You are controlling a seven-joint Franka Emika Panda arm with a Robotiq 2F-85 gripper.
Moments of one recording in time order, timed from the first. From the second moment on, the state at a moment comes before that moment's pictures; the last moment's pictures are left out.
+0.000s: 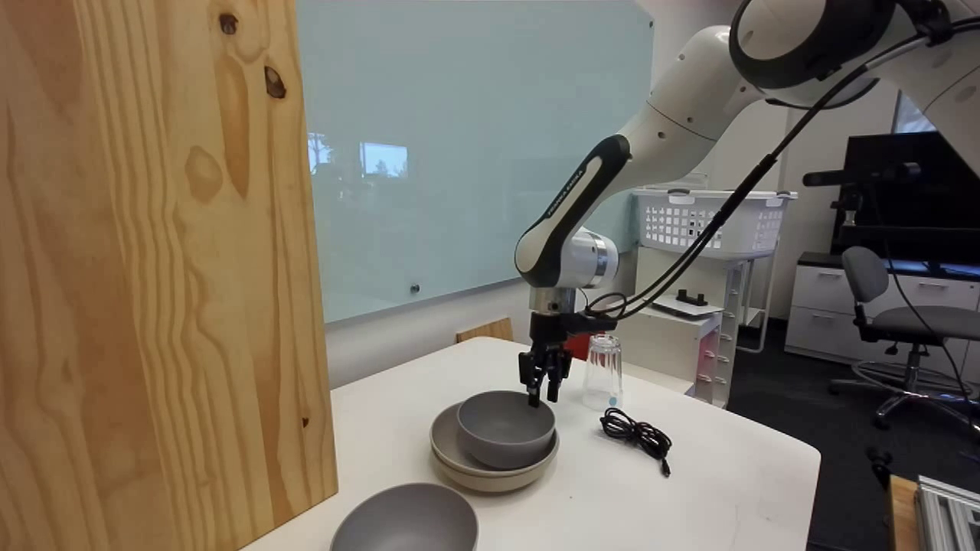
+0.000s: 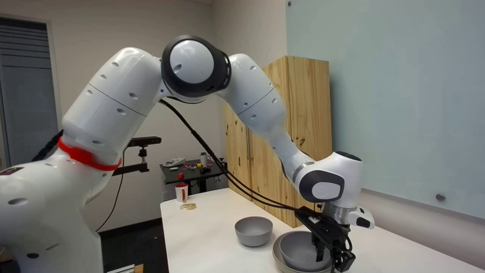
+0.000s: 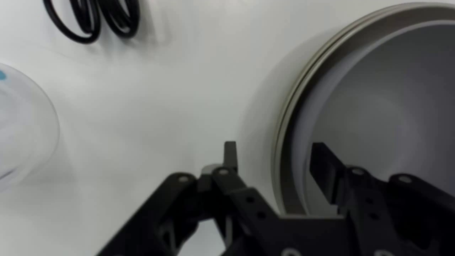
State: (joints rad) arm -0.22 0.63 0.04 -1.89 0.21 2.43 -0.31
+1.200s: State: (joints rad) arm -0.20 0.68 0.05 -1.72 0.13 2.27 -0.32
